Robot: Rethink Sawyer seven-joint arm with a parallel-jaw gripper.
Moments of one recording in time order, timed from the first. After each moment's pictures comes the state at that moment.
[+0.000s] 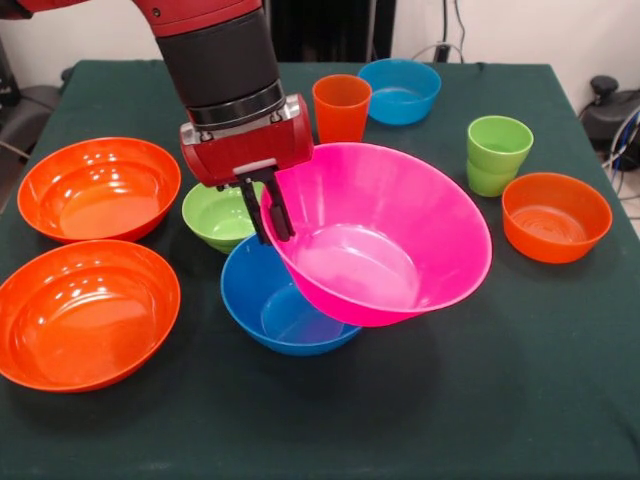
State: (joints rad) arm -0.91 -0.42 0.88 1.48 -0.69 0.66 1.71
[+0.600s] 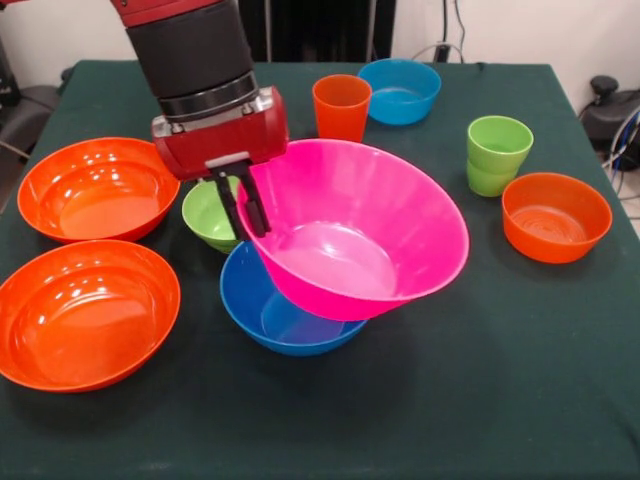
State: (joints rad) arm -0.96 -0.42 0.91 1.48 -0.68 0.66 1.71
